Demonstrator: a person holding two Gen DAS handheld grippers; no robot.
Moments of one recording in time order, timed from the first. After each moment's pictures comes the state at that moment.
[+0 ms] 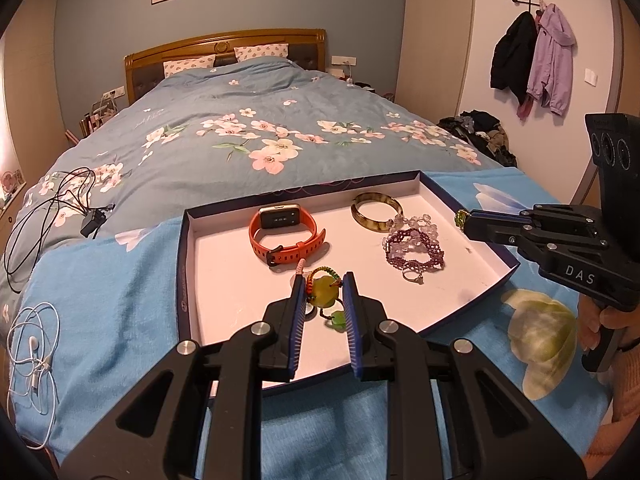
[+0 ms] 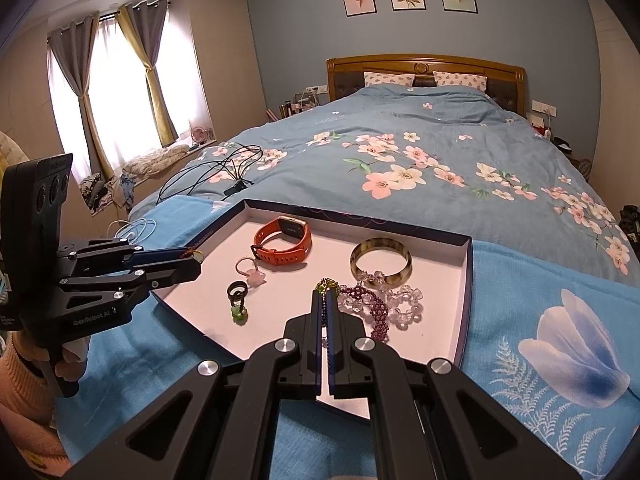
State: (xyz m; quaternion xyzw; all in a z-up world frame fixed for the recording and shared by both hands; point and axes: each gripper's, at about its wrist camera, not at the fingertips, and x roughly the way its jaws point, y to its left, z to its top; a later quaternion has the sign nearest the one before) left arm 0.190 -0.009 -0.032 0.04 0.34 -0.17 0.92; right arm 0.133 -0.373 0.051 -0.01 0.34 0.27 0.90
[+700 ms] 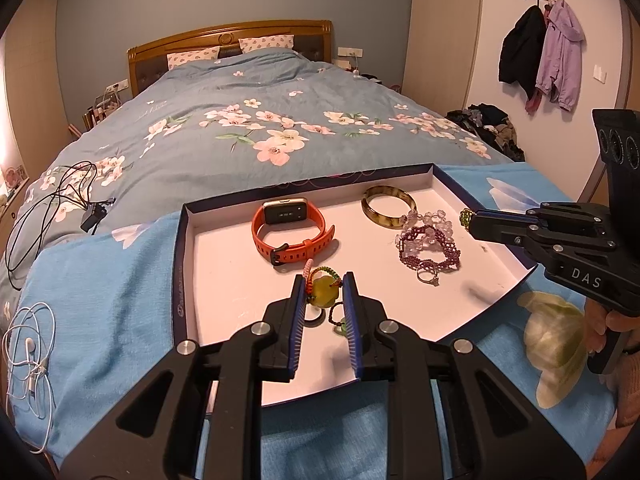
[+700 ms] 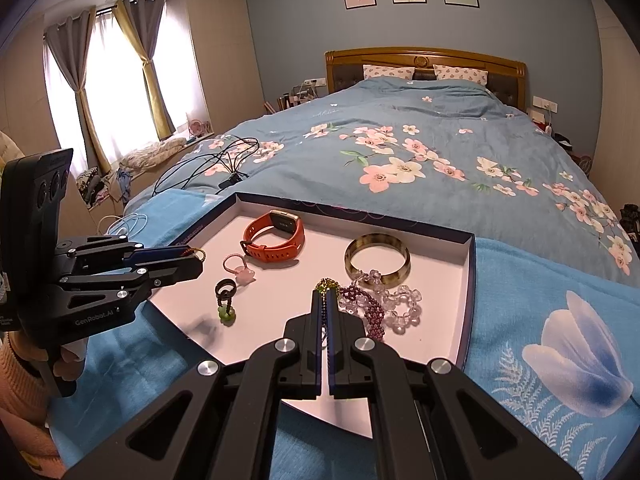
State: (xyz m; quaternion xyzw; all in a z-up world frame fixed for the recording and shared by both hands) left arm 0.208 -0.013 -0.043 0.04 0.36 -0.16 0.92; right arm 0.147 -0.373 0.043 -0.02 0.35 0.26 0.90
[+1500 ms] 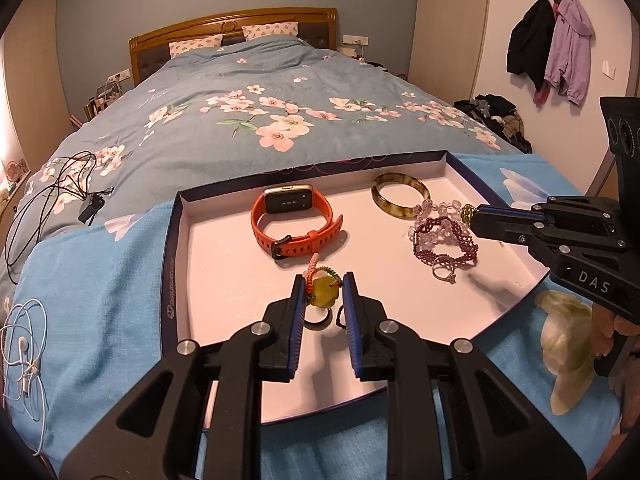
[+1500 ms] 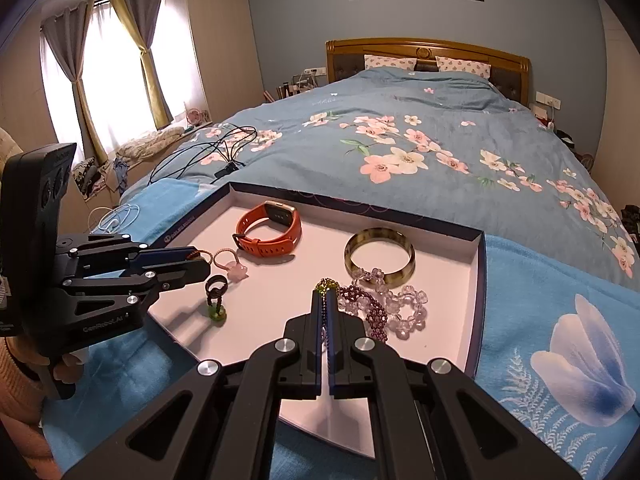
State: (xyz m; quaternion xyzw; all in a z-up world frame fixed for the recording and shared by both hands) left arm 0.225 -0.017 -0.058 0.04 0.38 -0.15 0.91; right arm 0.161 -0.363 0.033 -0.03 0.37 0.26 0.89
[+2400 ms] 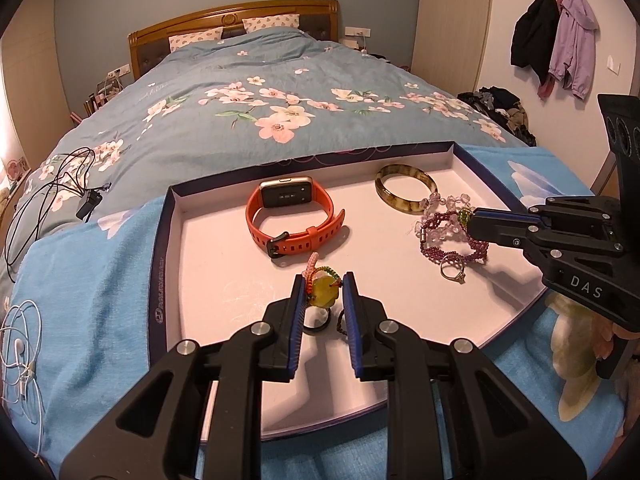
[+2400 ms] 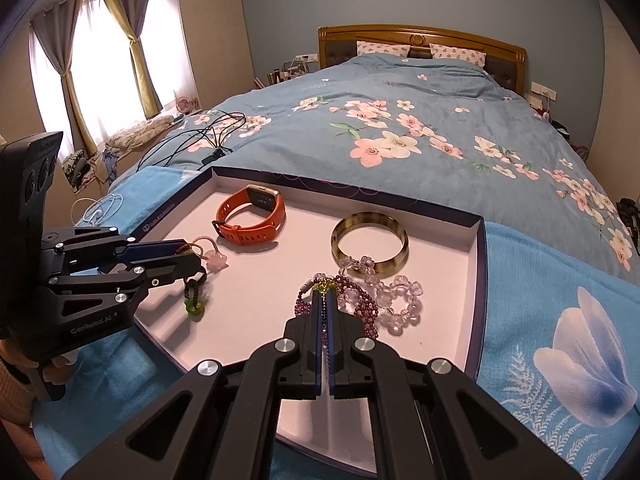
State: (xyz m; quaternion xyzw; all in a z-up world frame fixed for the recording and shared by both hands) left arm 0.236 -0.024 -0.068 0.05 0.39 -0.14 0.91; right arm 0.173 -0.358 0.019 -0.05 0.39 0.24 0.89
